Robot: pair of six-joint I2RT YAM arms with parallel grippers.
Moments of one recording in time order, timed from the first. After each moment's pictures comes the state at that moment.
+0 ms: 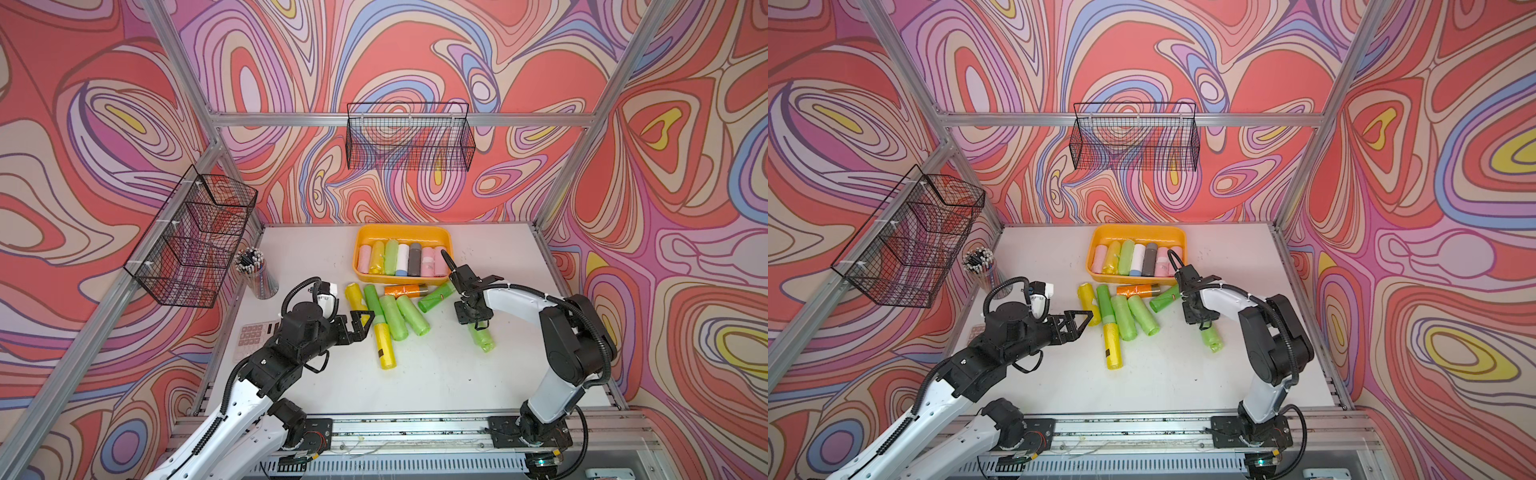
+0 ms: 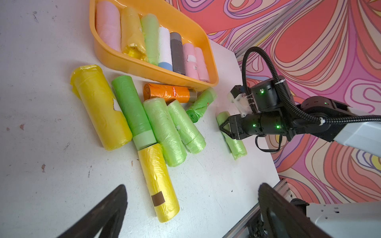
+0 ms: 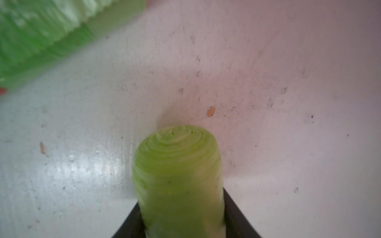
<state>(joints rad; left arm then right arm) -0.56 0.69 0.66 -0.45 0.14 -0.72 0.40 1.74 1.06 -0.70 0.25 0.24</state>
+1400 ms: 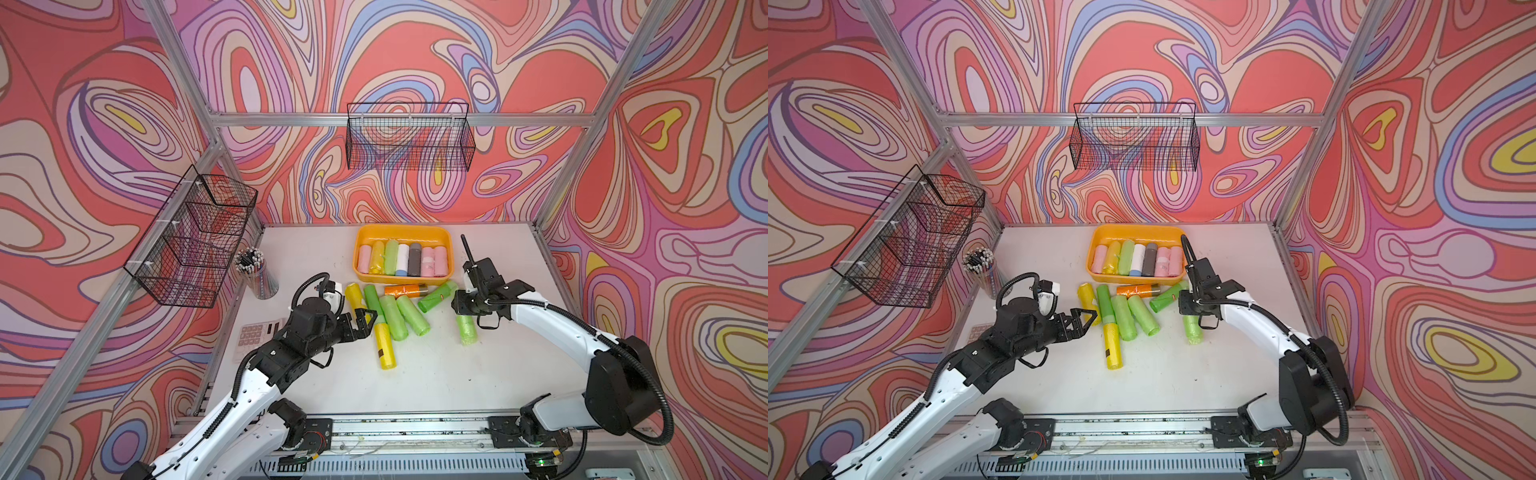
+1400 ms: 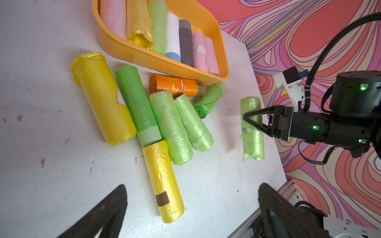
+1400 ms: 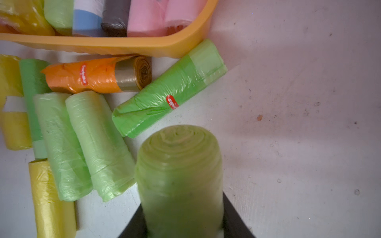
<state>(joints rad) -0.56 0.78 0.67 -0.44 0.14 -0.73 0.40 1.42 1.00 -0.61 -0.05 0.37</state>
